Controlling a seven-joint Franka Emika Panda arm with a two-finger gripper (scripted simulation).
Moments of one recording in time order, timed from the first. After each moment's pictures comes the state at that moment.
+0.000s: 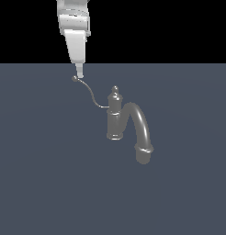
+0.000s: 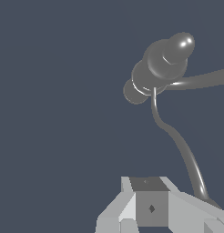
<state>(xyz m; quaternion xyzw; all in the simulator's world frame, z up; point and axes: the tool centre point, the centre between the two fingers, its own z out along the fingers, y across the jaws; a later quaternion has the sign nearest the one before) 0.027 0.112 0.251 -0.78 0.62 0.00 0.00</state>
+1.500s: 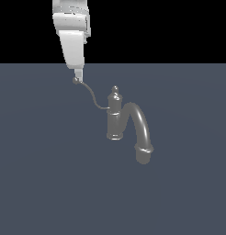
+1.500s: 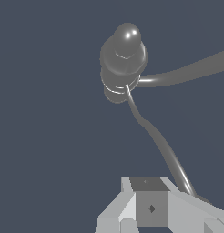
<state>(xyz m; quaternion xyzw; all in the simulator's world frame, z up) -0.020 0.103 0.243 -0.77 0.63 0.00 0.00</state>
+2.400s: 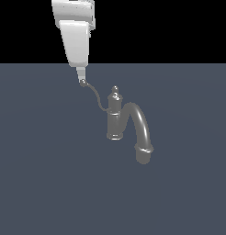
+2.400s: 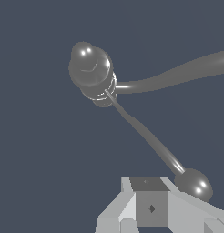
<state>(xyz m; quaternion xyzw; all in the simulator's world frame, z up) -0.059 0.085 0.251 -0.78 0.63 -0.01 0.01</state>
